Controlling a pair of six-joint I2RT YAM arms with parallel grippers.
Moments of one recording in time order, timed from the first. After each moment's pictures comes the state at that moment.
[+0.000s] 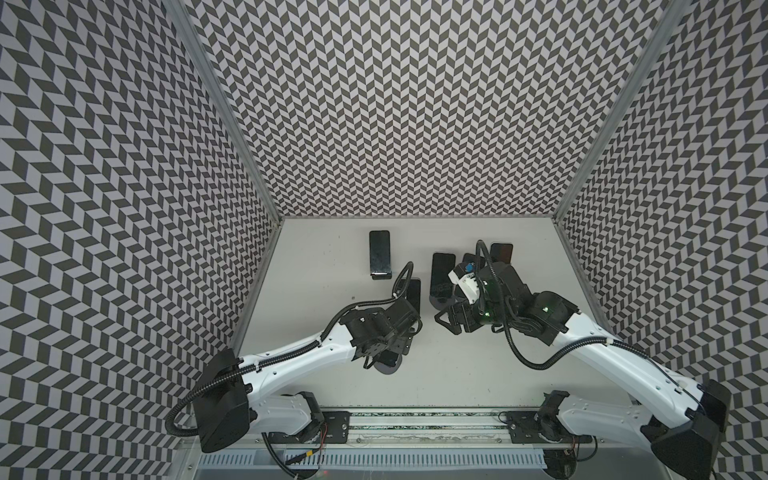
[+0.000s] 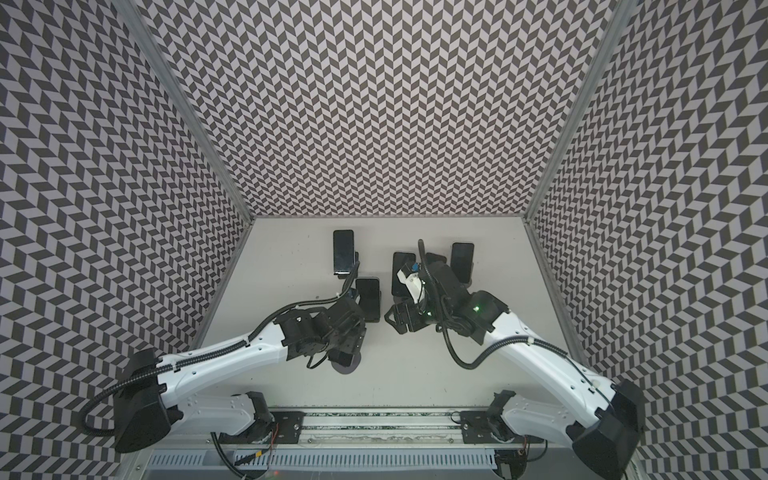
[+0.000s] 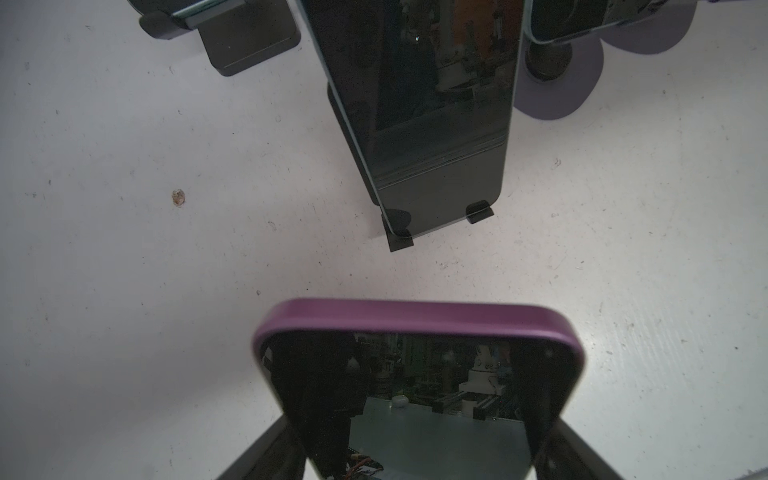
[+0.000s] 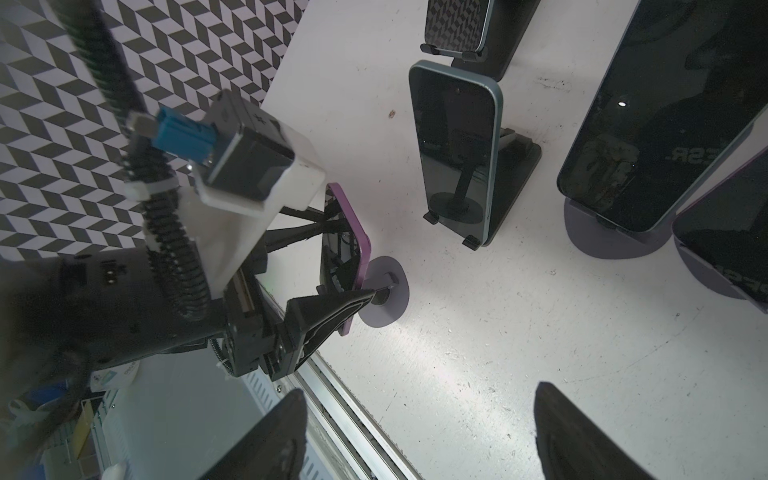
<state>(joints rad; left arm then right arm) -0.99 1.28 0.93 -0.77 -0.32 -0.56 0.74 1.15 1.06 -0.70 -0.27 0.39</state>
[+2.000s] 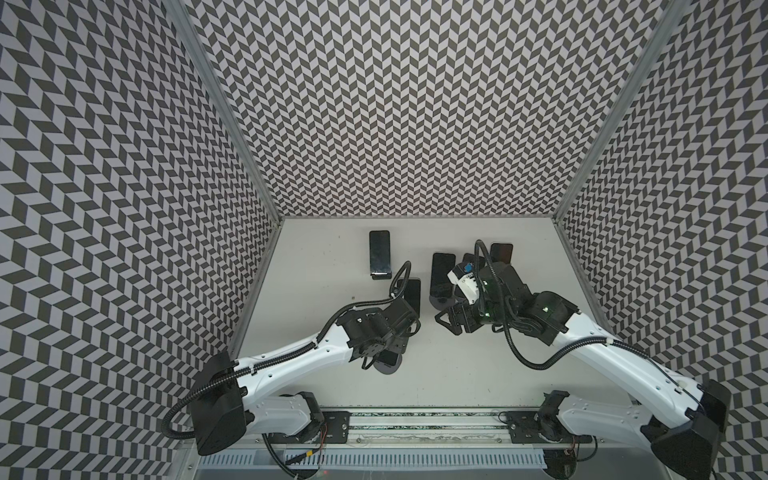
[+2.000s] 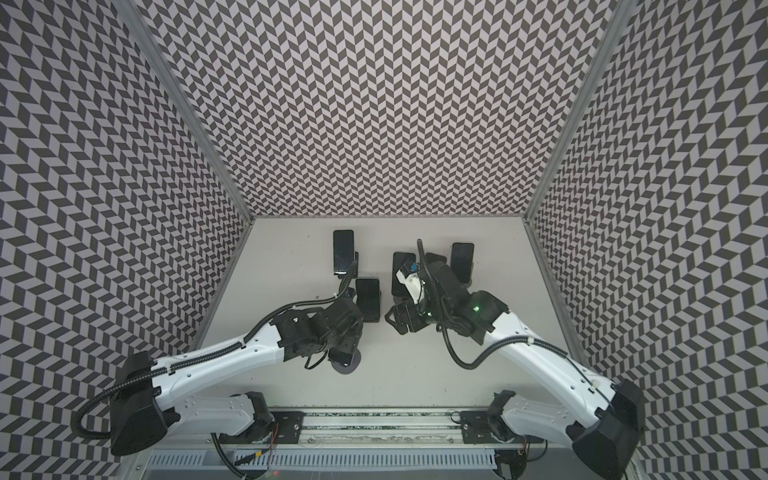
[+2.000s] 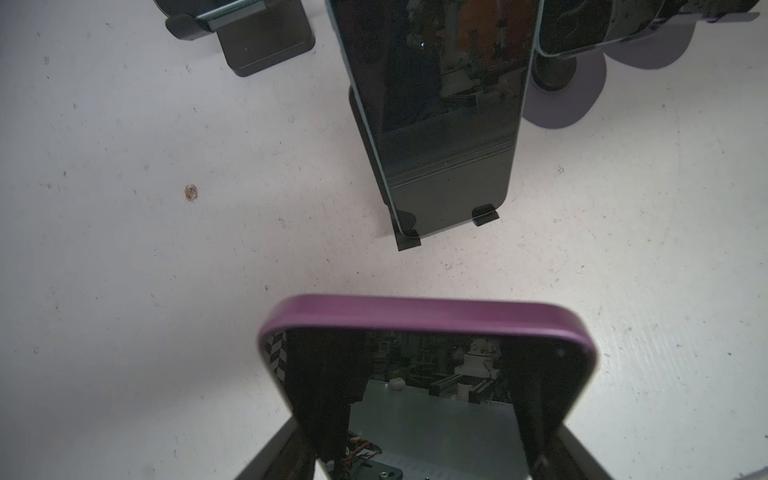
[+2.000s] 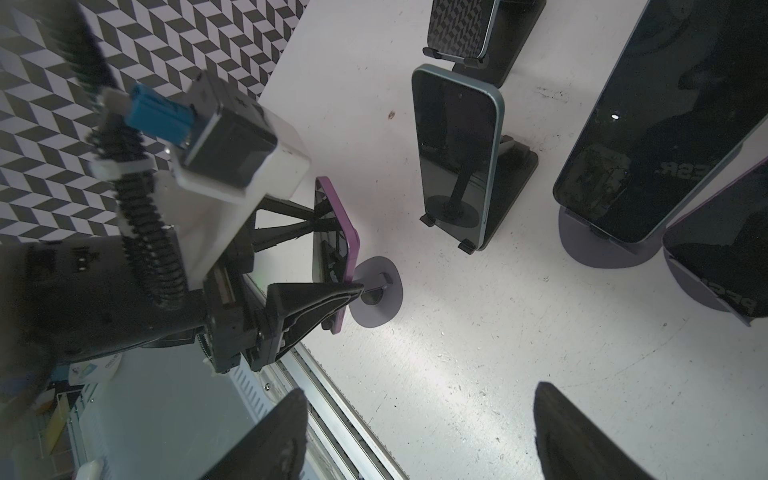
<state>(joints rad) -0.99 1.26 0.93 -0.79 -0.33 -0.58 0.74 1.15 1.06 -0.70 -0.26 0.35</state>
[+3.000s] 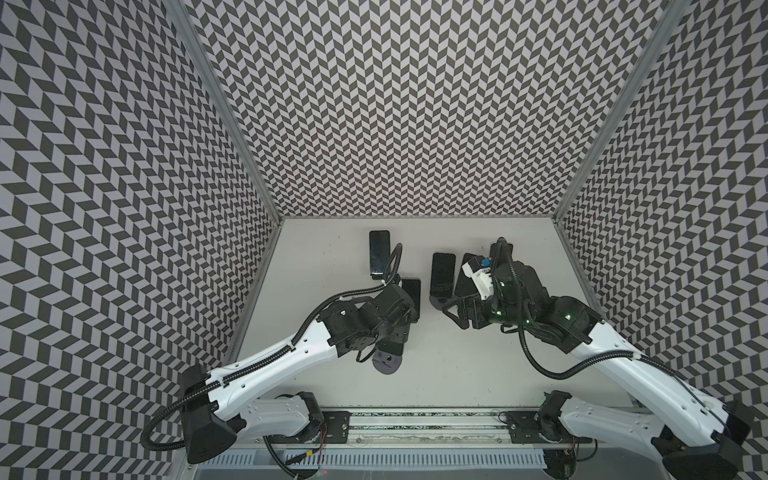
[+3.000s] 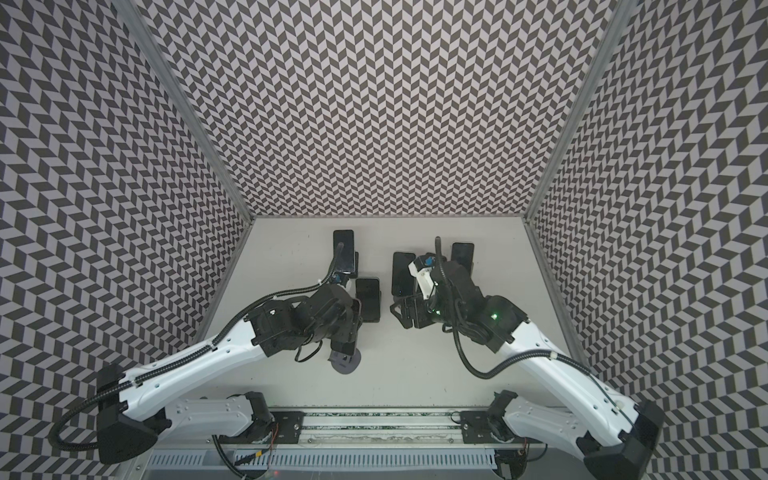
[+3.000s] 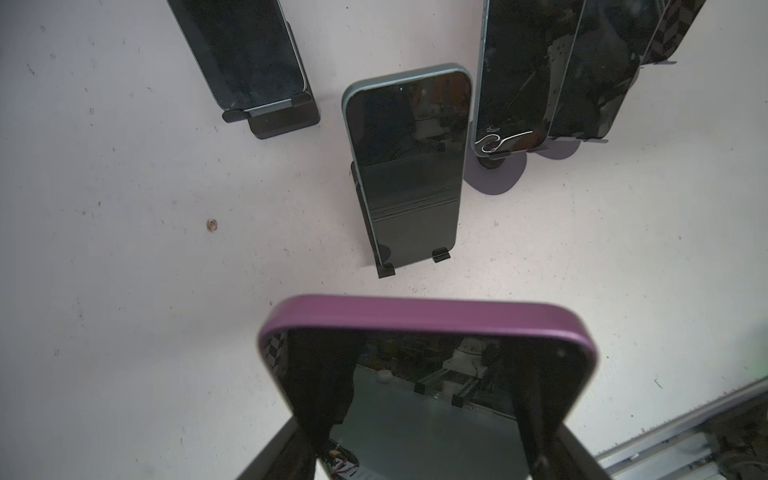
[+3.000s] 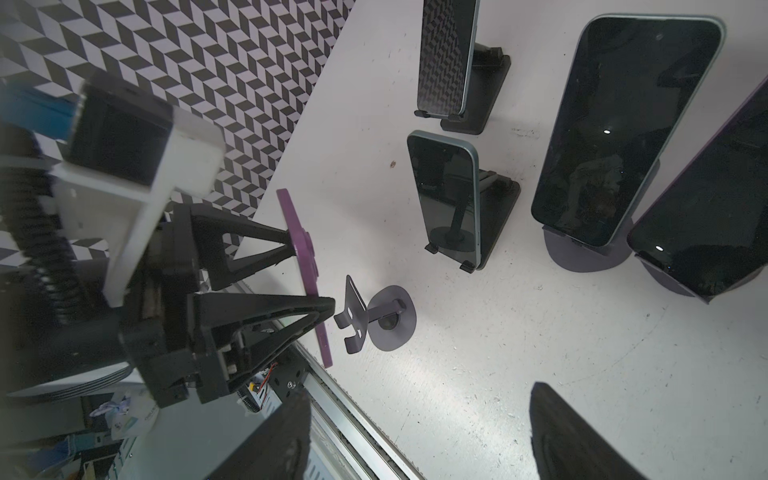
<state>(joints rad) -0.99 1.19 1.13 -0.93 -0.29 -0.63 0.74 1.04 1.08 -0.73 -0.19 0.51</state>
